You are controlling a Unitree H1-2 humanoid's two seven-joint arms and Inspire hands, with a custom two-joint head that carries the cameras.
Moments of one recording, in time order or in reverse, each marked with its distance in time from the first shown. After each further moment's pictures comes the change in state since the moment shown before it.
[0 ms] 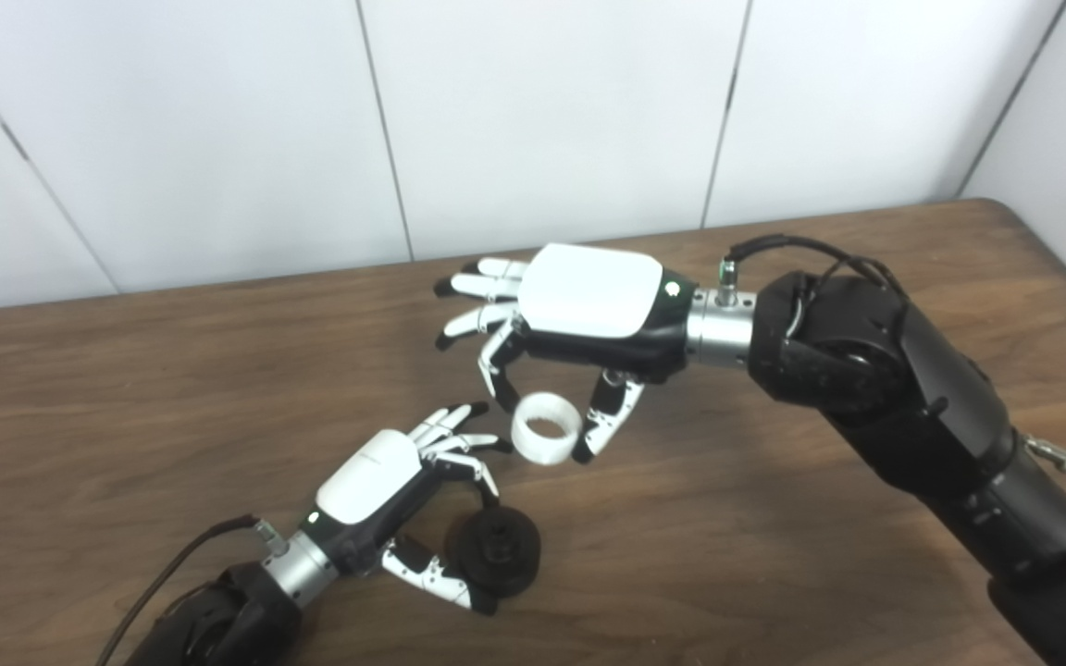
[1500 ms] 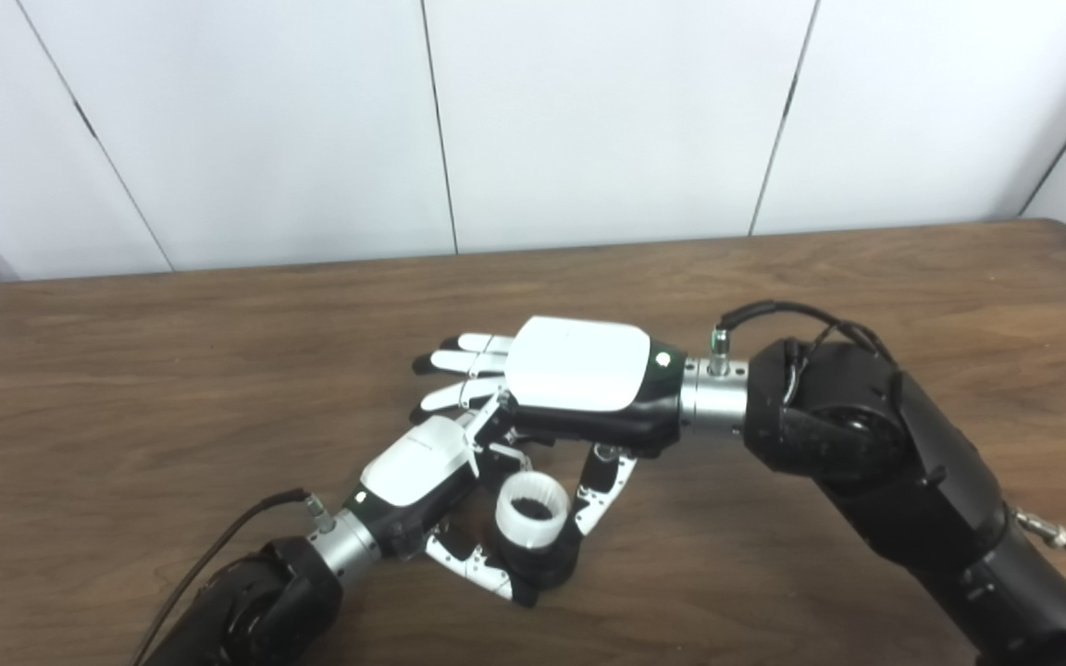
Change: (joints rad) left arm 0.025 -0.023 0.028 -0.136 0.056 0.118 -0.117; right arm 0.080 0.106 0.027 -0.013 0.033 -0.039 0.035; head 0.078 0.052
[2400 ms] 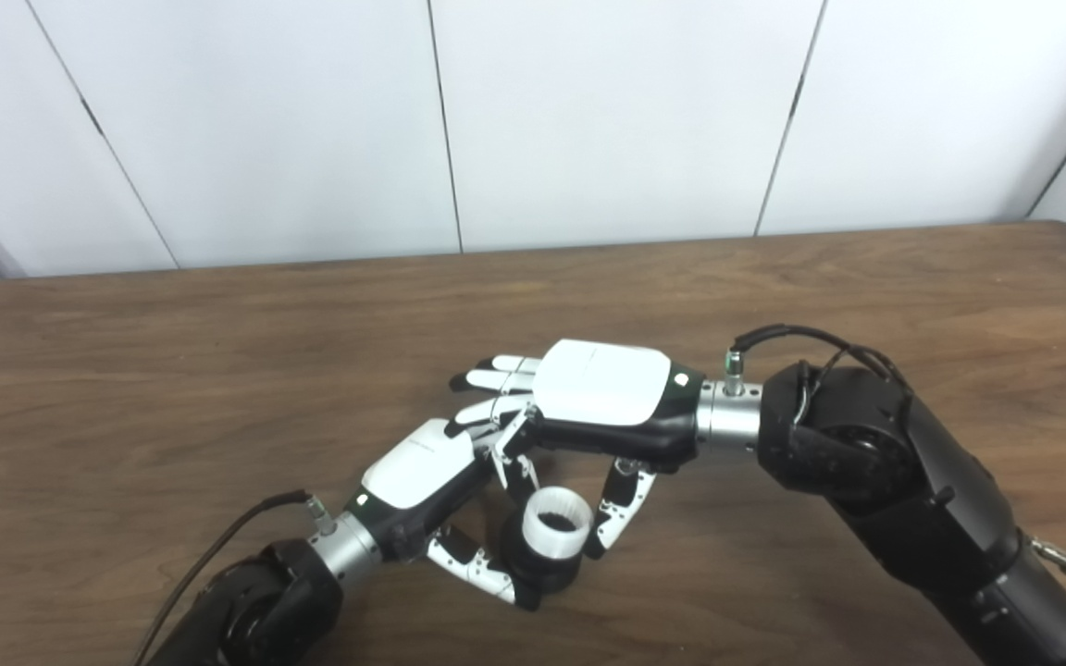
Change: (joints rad) left arm 0.028 0.000 0.033 -0.044 -0.009 0.009 -0.047; right arm 0.036 -0.016 -0.006 0.054 -0.016 -0.008 -0.003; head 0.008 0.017
